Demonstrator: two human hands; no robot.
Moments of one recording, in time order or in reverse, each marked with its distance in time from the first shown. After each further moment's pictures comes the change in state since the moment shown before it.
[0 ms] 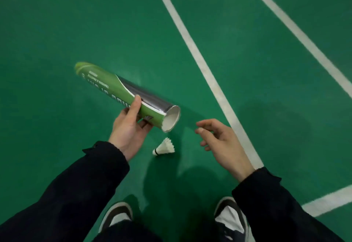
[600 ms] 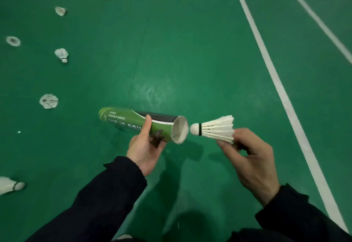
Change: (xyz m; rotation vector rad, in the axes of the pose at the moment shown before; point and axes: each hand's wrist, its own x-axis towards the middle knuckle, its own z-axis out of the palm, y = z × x) left_hand -0.034 0.011 -0.246 -0.512 0.237 0.089; right_hand -0.013 -0.057 0.205 -0.280 -0.038 -0.823
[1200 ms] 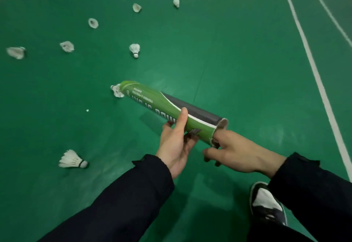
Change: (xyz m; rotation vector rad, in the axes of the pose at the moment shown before) left_hand -0.004 0.156 -0.105 -0.222 -0.050 0.167; right_hand 0.117 -0.155 0.219 -0.314 -1.090 -0.002
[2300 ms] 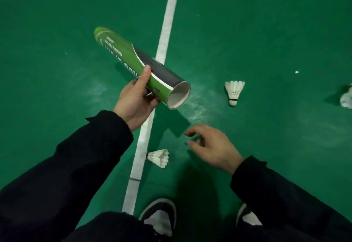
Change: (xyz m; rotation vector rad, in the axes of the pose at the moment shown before) left_hand -0.174 0.057 -0.287 -0.522 1.093 0.650; right_hand 0.188 -0.113 0.283 -0.168 -0.877 -0.877
